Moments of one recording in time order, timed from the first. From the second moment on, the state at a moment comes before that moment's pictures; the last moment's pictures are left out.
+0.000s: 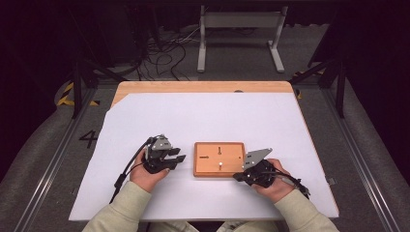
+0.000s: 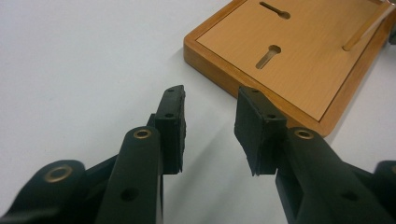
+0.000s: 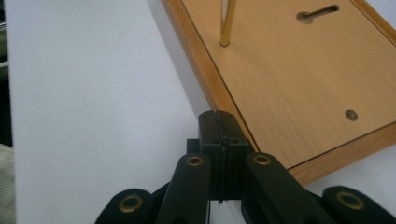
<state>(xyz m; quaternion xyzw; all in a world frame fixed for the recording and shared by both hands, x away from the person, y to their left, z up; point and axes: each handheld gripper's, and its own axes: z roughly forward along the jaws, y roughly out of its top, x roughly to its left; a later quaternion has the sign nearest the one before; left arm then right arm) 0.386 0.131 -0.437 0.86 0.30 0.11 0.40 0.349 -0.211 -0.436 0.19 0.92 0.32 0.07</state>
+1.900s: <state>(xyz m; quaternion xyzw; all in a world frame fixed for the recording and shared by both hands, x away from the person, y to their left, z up) 0.370 0.041 -0.432 0.85 0.20 0.02 0.48 0.351 -0.272 -0.398 0.29 0.85 0.42 0.15</state>
